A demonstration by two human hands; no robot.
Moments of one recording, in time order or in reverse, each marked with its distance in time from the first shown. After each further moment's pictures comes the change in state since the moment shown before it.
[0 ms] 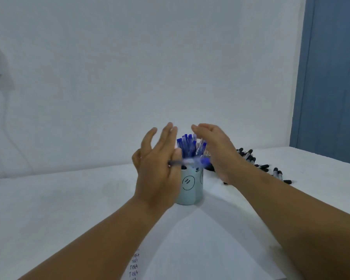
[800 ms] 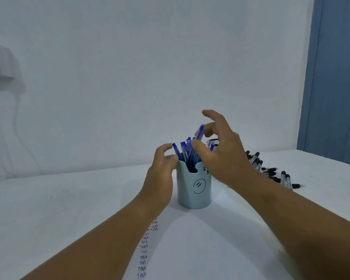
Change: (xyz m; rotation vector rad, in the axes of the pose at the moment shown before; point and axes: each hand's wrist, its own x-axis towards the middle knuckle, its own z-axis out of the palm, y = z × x) left_hand 0.001 -0.012 -0.003 -0.643 -0.217 -0.550; right_hand -0.020 0.000 0.007 -0.574 0.129 -0.599
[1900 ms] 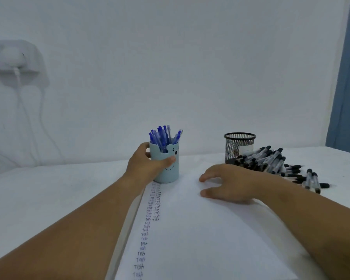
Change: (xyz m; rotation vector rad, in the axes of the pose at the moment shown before) left_hand 0.048 -0.039 -0.072 0.189 0.199 -0.106; right_hand -0.013 0.069 0.016 -0.402 -0.953 0.240
